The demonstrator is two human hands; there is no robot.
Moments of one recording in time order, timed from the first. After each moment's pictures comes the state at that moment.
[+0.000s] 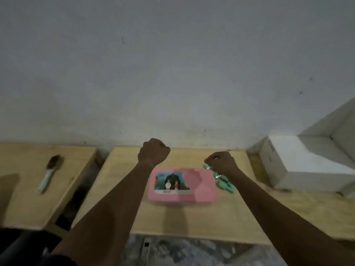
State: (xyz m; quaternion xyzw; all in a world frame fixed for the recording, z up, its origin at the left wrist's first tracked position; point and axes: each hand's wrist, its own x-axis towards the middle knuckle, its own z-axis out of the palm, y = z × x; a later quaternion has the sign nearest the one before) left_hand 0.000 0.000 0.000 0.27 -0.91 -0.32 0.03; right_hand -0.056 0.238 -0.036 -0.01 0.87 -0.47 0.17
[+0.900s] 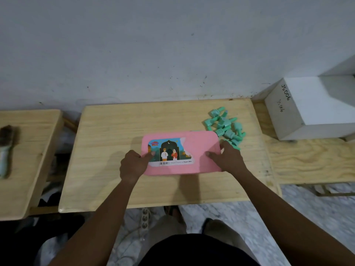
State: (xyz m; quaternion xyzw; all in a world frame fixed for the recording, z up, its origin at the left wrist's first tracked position) left_hand 0.036 -0.056 -0.166 0.43 -0.81 -0.38 -0.12; right_hand -0.041 0.231 -0.161 0.09 0.91 -0.31 0.25
